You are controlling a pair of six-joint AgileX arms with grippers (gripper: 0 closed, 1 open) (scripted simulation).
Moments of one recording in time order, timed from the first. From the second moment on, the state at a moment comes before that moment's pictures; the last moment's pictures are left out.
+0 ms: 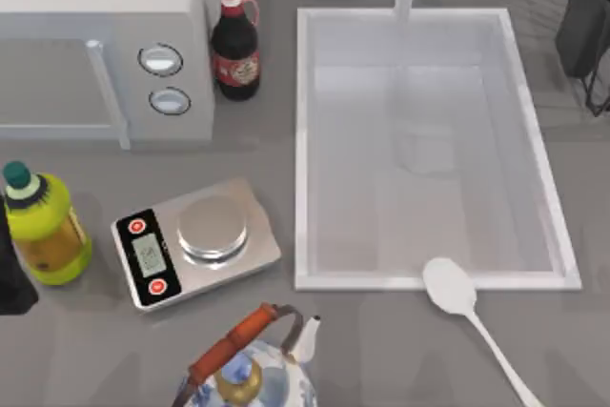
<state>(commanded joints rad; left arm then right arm) 0.00 0.00 0.00 0.00 0.00 0.00 0.00 0.00 0.00 0.00 0.00 0.00</state>
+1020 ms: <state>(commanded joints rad) 0.00 0.00 0.00 0.00 0.00 0.00 0.46 1.04 0.66 -0.72 0.01 0.12</state>
